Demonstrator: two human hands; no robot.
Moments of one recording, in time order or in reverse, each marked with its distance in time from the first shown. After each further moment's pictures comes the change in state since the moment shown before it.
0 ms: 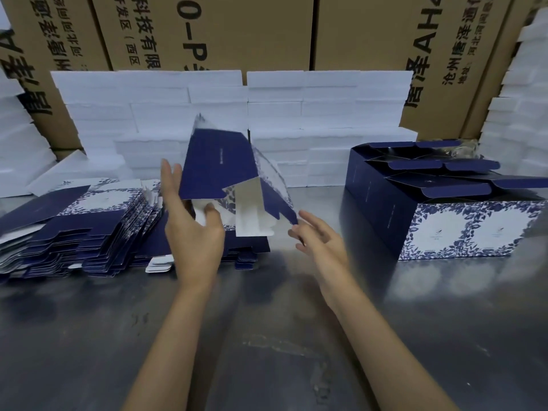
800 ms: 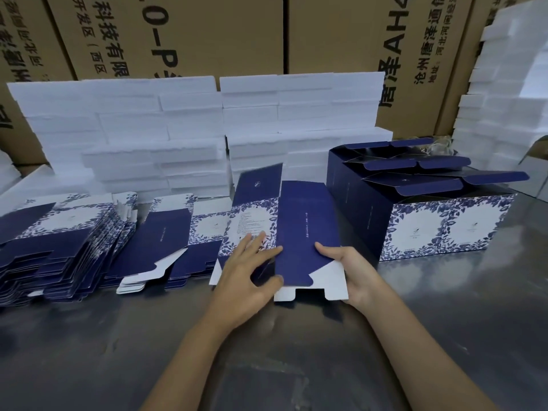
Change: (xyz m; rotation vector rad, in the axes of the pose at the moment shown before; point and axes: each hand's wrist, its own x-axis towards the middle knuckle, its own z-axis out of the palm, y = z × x) left_hand -0.055 -0.034 0.041 0.210 -0.909 -0.005; right_hand 0.020 0.002 -0.082 0.351 -0.114 0.520
